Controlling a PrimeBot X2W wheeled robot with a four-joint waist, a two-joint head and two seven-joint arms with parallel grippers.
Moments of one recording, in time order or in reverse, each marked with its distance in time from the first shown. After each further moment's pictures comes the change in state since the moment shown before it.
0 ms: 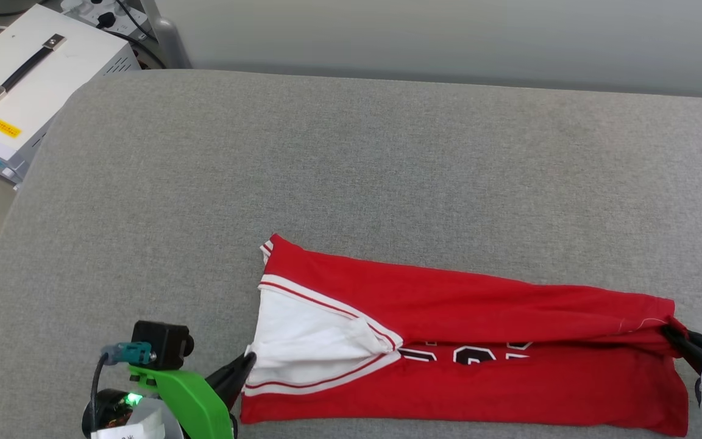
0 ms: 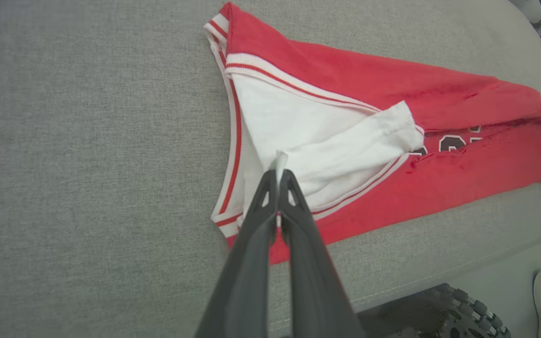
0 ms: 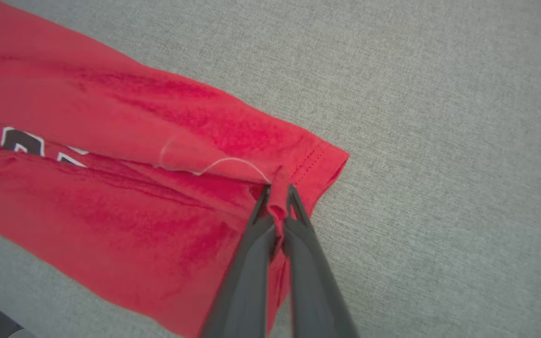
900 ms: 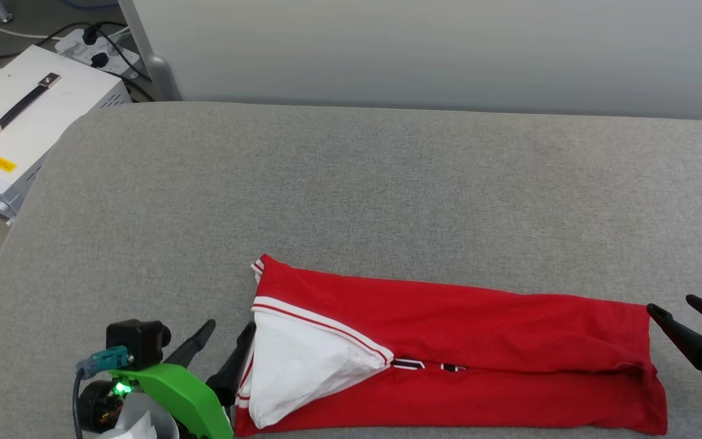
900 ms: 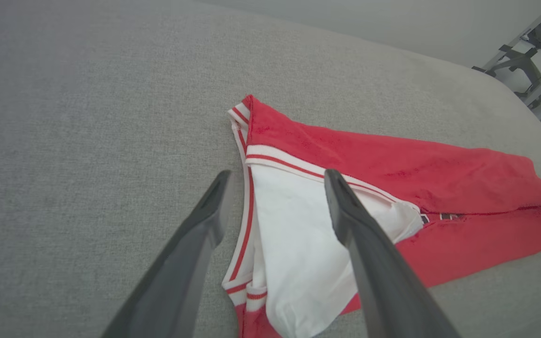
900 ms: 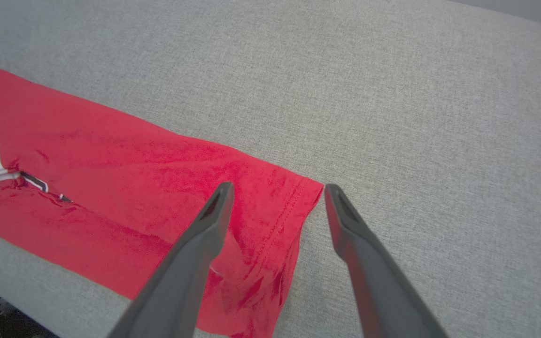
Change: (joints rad) left arm -0.001 -0.070 0.039 0.122 0.031 -0.021 -0.208; right arm -0.016 0.009 -0.075 -0.060 0.091 0.000 0.098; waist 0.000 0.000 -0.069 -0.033
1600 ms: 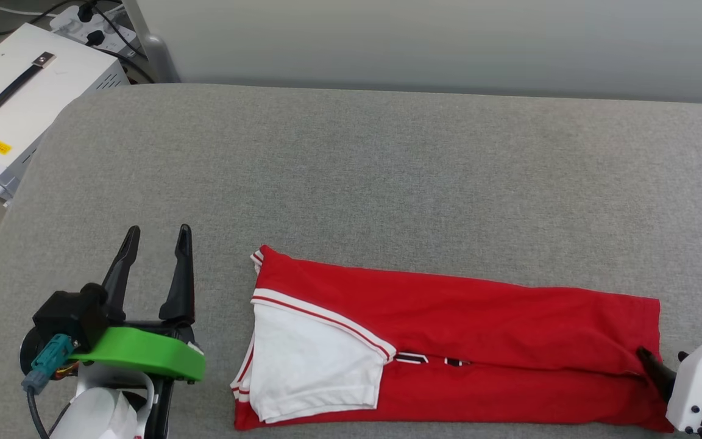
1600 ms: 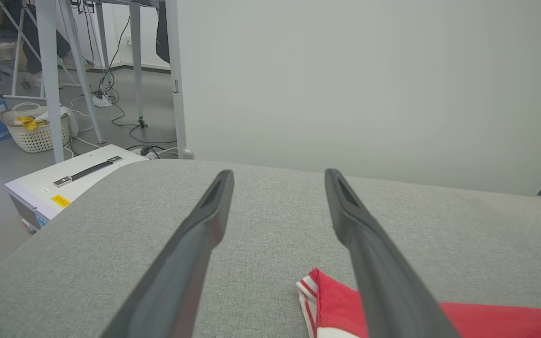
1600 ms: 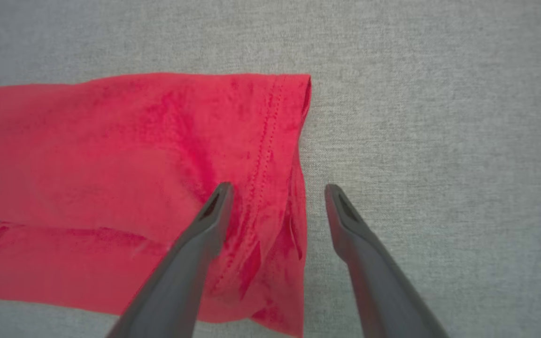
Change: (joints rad) left arm -0.031 -0.190 0.305 0.029 0.339 -0.024 -0.266; right arm 0.099 0.473 -0.441 0.018 -0.393 0.000 0.251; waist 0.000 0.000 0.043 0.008
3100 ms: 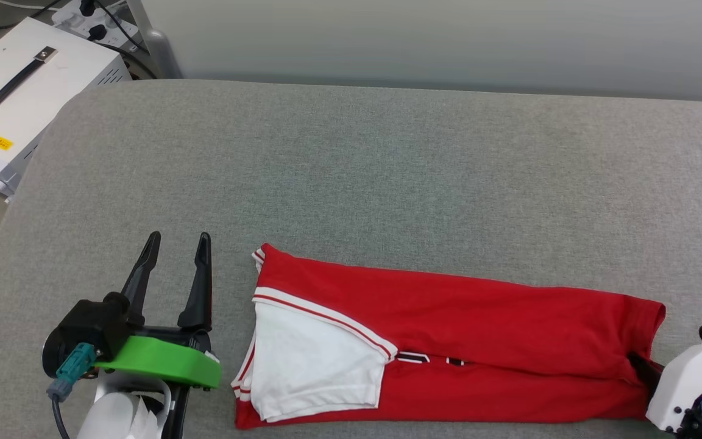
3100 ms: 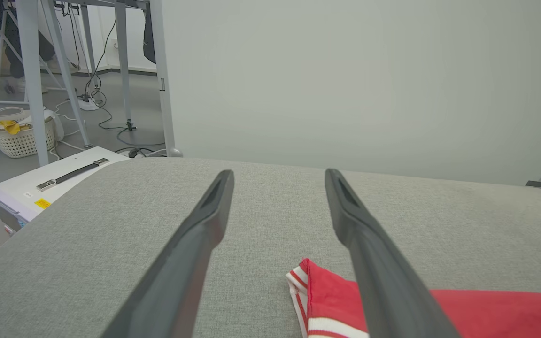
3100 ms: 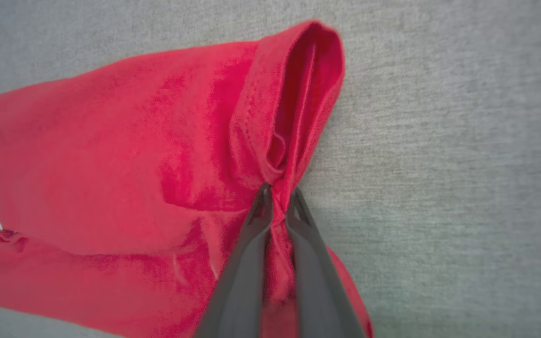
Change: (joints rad) left arm 0.019 -0.209 0.193 0.086 0.234 -0.232 0.000; right arm -0.053 0.002 0.079 0.202 0.141 0.000 -0.133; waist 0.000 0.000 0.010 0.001
